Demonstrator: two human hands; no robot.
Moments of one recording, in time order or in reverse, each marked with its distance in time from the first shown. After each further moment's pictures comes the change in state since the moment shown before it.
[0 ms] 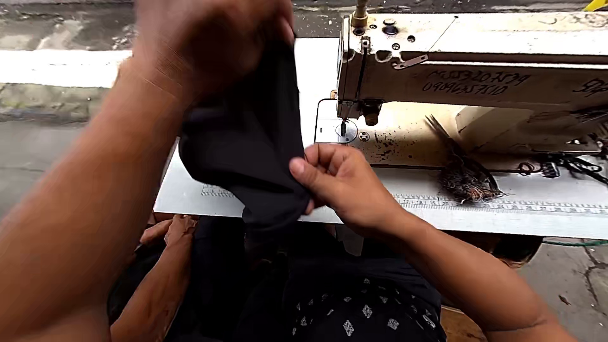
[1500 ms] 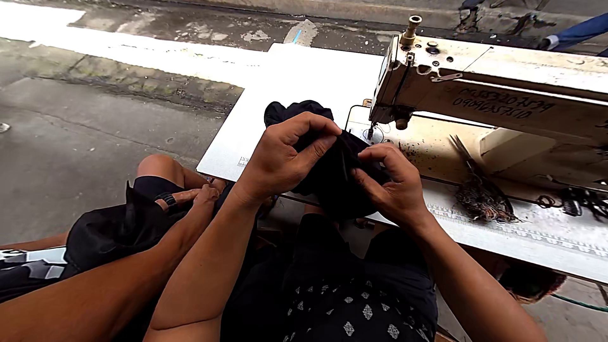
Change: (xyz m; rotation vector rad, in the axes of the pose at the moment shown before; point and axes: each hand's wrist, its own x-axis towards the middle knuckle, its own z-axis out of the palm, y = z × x) left_hand -0.099 0.116 0.023 -0.837 0.328 -0.258; right_hand -0.011 0.039 -0.048 -0.798 0.154 -0.730
